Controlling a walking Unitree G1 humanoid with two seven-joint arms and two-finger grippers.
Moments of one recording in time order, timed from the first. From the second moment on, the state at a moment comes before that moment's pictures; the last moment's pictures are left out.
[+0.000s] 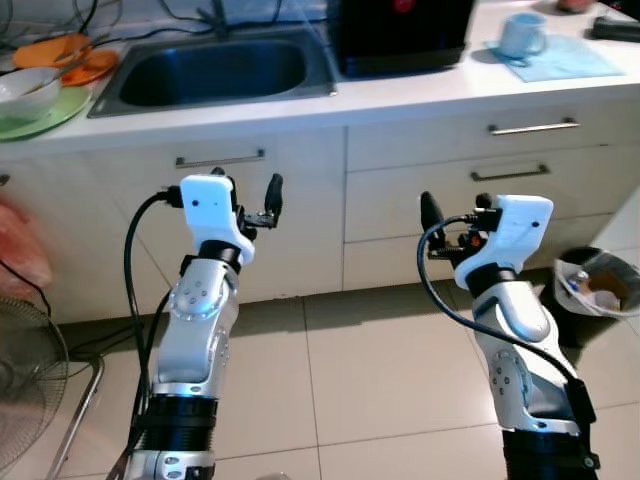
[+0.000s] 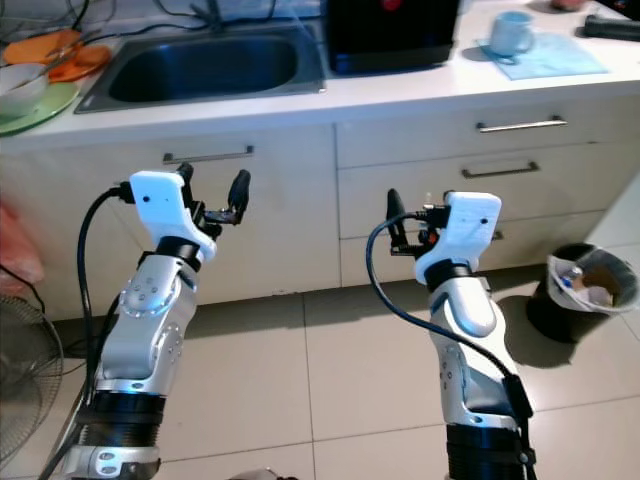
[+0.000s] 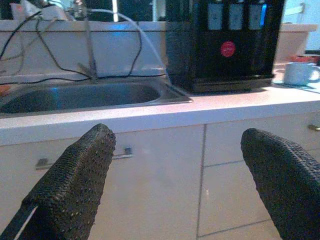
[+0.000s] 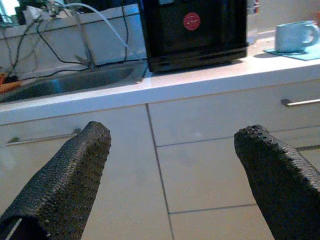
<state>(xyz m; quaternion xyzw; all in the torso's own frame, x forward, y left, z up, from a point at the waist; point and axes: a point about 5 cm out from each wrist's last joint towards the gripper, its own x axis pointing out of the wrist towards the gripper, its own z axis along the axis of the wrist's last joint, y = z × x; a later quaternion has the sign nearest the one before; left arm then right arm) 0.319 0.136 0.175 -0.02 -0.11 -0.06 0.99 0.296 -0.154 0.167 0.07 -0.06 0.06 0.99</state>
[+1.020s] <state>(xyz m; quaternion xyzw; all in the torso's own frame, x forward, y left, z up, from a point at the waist) 0.318 0.130 0.177 -0.01 -0.10 -0.04 0.99 0.293 -0.159 0.171 0.08 -0.07 0.05 0.99</state>
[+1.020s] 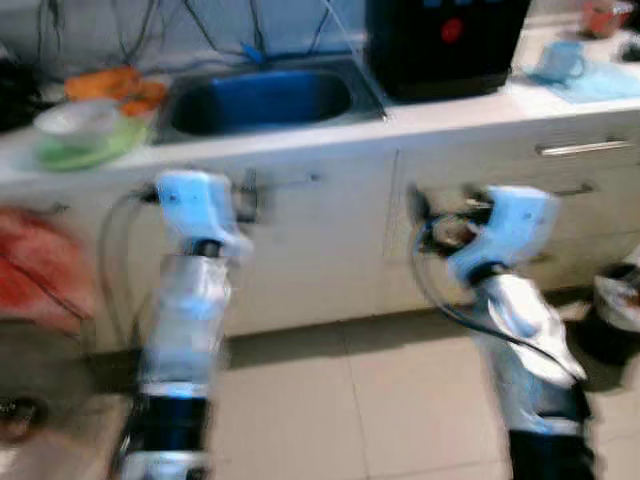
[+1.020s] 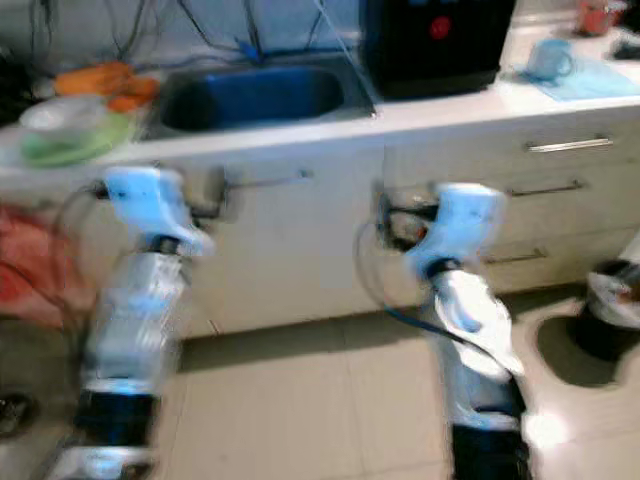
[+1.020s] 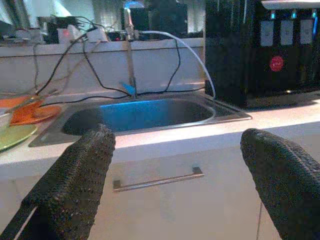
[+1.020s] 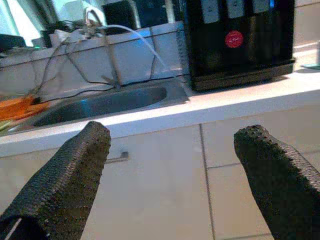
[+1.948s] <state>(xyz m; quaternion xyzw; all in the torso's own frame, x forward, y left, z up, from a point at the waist) 0.321 0.143 0.175 0.00 -0.10 -0.01 1.00 0.294 -0.140 0.176 0.06 -0.08 0.09 0.99</state>
